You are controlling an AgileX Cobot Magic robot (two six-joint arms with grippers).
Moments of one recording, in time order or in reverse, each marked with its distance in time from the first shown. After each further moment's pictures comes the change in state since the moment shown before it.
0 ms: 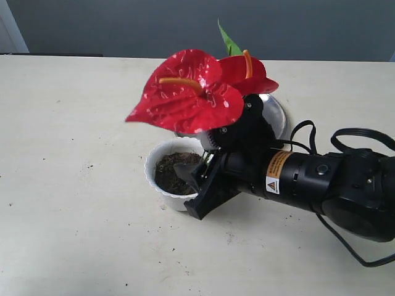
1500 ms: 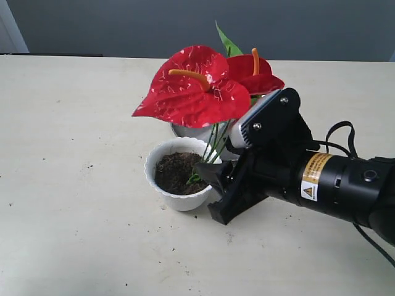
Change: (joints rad) left arm 0.000 0.000 0.000 0.000 0.000 0.000; right arm 0.000 -0.207 0.081 0.047 0.127 0.002
